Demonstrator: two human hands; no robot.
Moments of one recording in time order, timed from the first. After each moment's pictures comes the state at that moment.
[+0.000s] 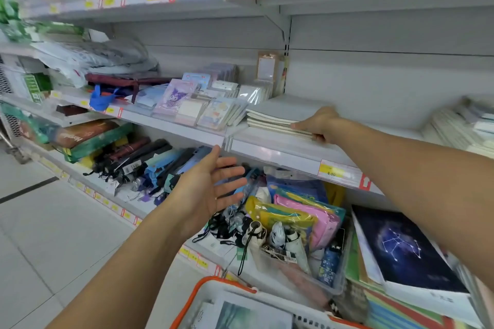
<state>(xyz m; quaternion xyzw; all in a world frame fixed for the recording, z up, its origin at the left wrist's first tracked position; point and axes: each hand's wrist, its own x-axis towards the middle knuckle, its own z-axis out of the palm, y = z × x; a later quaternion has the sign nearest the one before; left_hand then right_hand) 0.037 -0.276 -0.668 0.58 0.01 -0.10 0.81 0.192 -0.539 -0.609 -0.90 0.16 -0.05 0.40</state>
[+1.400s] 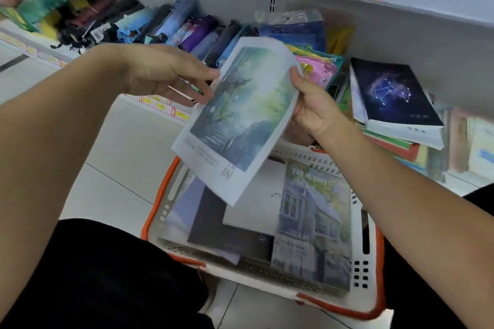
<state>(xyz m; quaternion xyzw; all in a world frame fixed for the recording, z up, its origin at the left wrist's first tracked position) 0.021 -0.234 -0.735 0.84 -0.05 -0.30 0.44 0.007 -0.505 -0.843 -0.34 0.03 0.11 0.93</state>
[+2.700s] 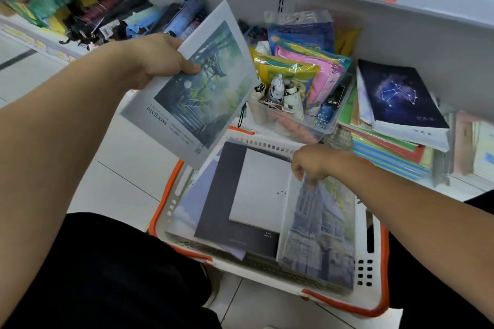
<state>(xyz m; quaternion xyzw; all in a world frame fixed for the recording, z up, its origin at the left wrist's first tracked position) 0.023 -0.217 -0.731 0.87 0.07 -0.19 0.45 -0.021 -0.532 -0.923 -0.91 -0.24 0.34 -0.08</state>
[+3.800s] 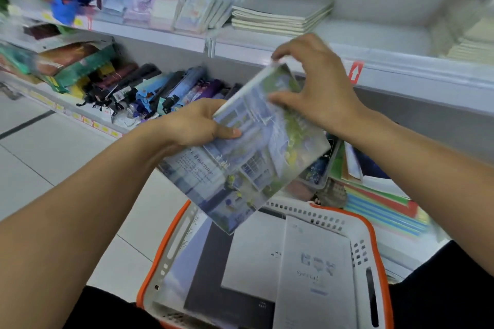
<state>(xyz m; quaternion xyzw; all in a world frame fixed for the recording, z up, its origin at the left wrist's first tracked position) 0.004 -0.281 -0.702 0.83 -0.14 -0.20 0.50 0.011 -0.522 -0.687 -0.89 -0.23 -0.29 0.26</state>
